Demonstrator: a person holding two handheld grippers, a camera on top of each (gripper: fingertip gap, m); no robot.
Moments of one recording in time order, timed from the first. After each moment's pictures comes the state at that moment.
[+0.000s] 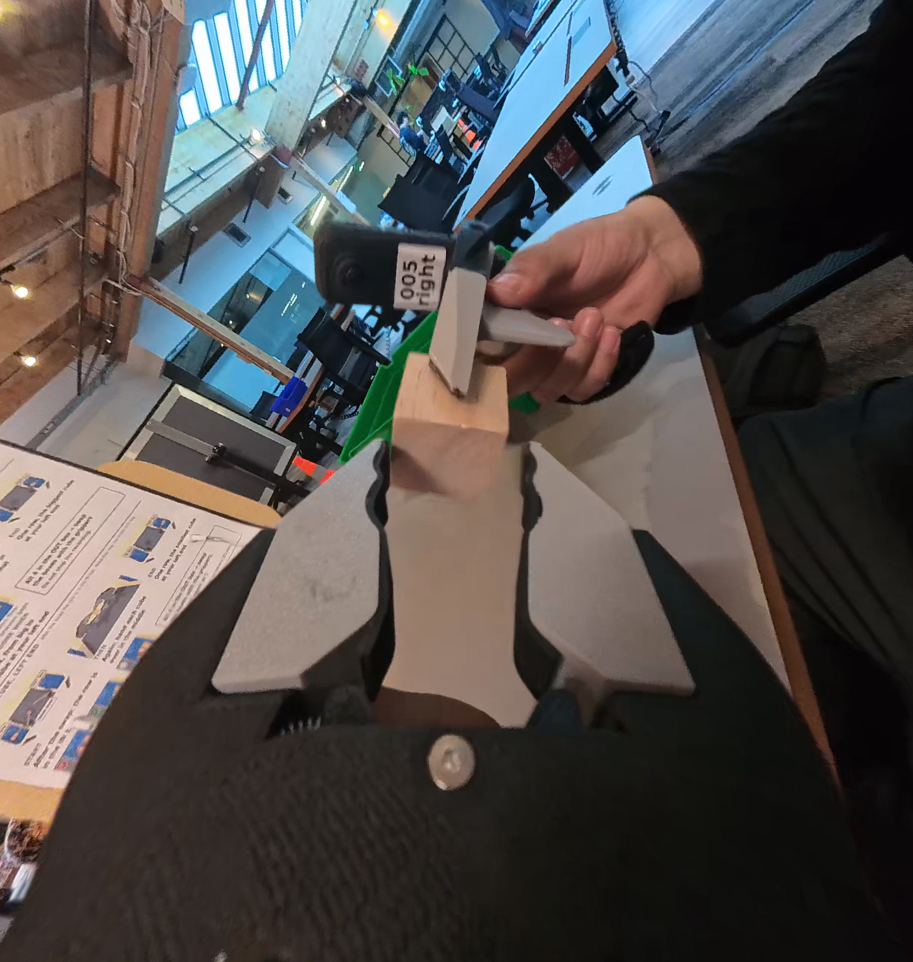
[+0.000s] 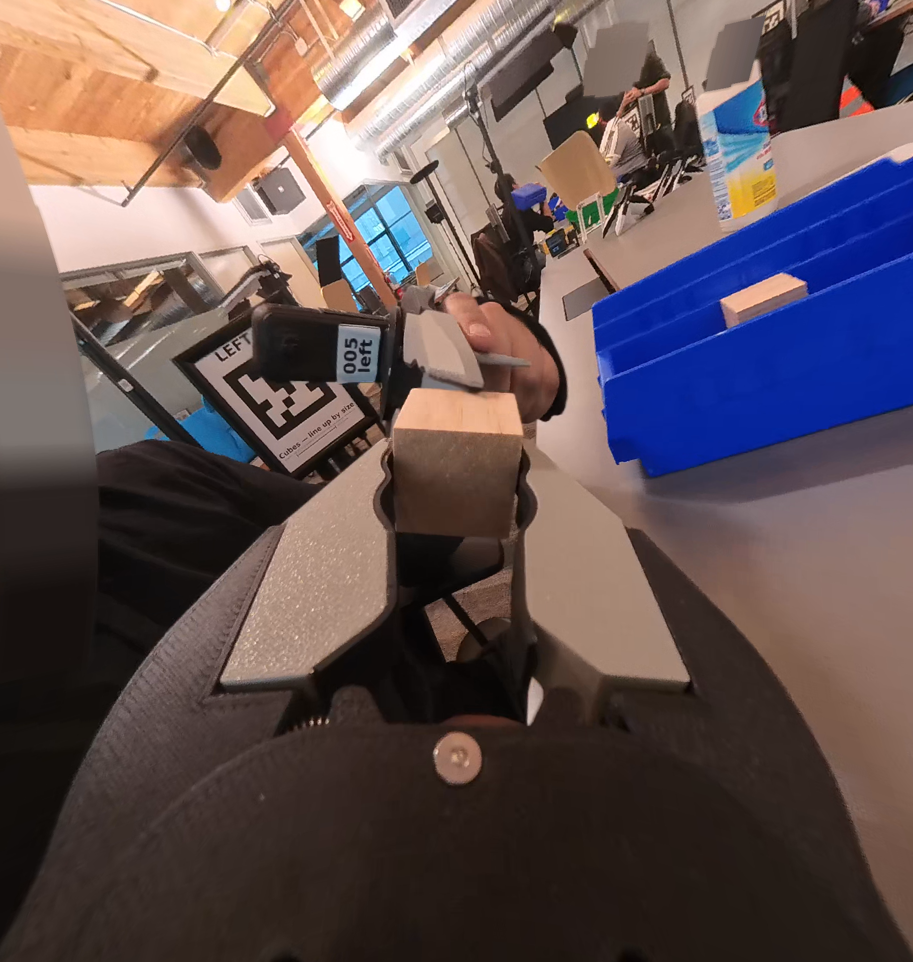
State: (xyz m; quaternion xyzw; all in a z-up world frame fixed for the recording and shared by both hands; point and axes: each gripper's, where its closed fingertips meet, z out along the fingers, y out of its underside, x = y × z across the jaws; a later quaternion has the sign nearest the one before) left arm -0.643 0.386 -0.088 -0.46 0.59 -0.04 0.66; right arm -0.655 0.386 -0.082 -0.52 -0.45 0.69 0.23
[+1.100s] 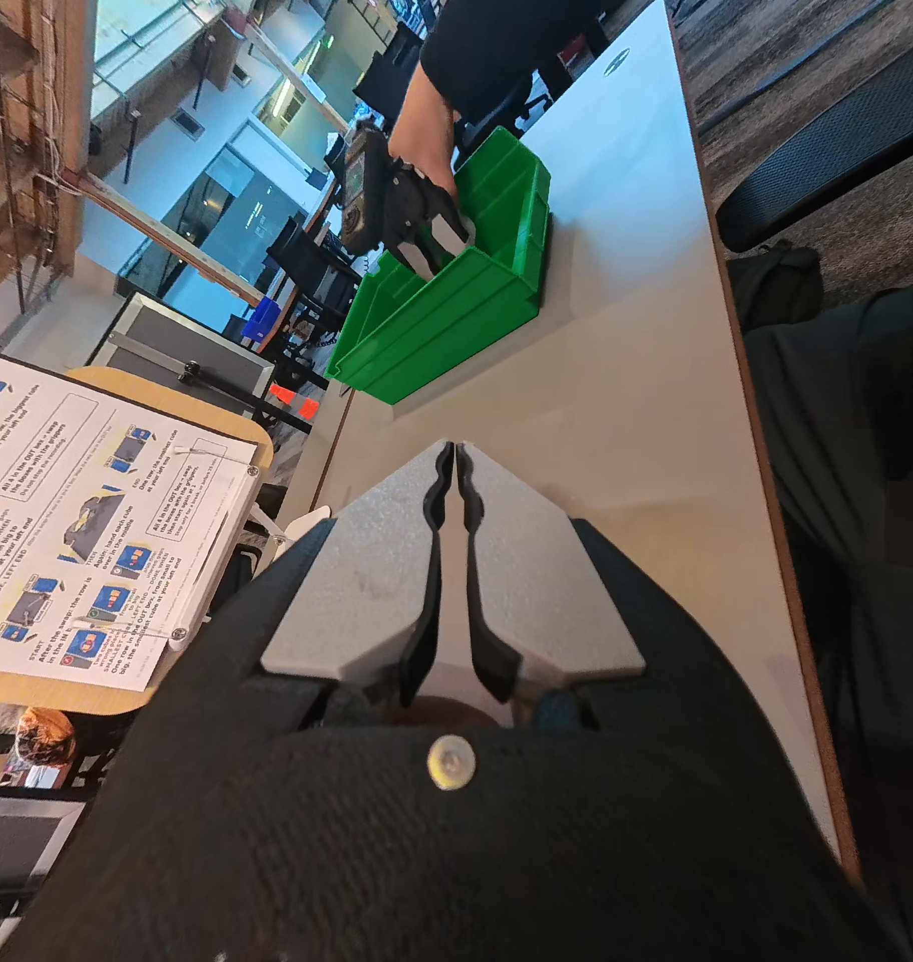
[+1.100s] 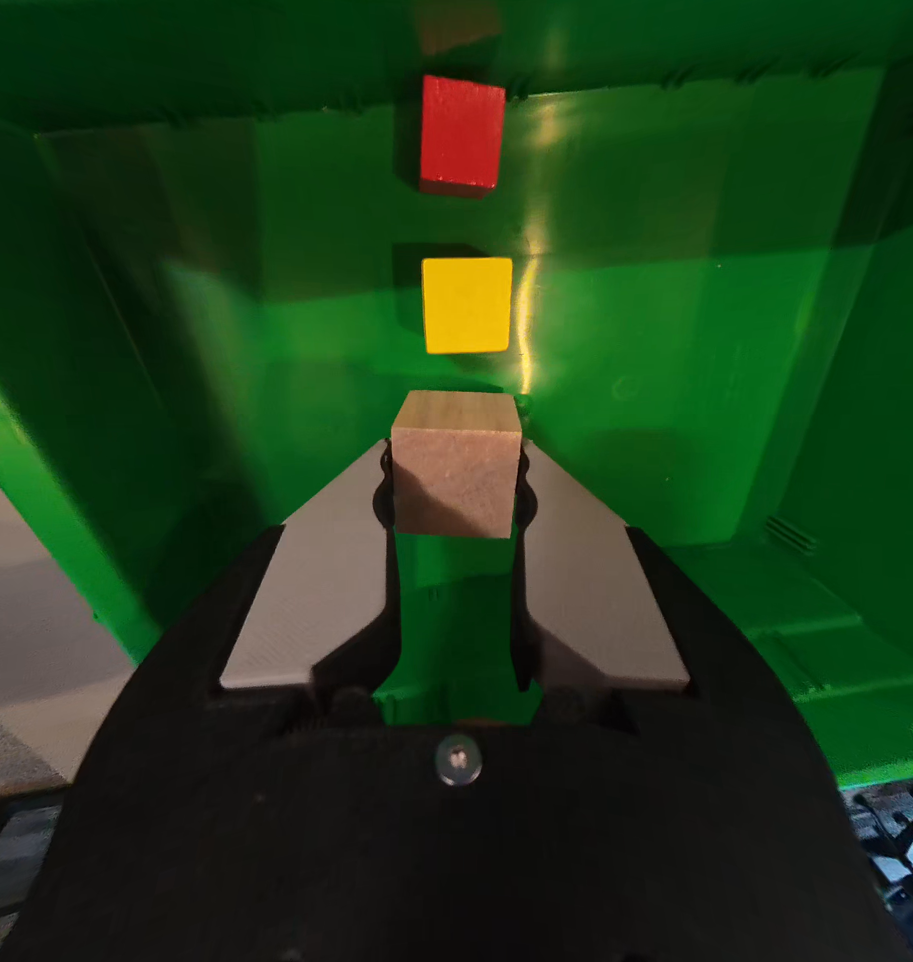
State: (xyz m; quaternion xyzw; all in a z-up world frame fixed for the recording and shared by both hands) left arm -0.687 0.399 -0.110 -0.52 0.59 -0.02 0.62; right arm -0.379 0.660 -0.243 -0.66 -0.75 -0.01 0.07
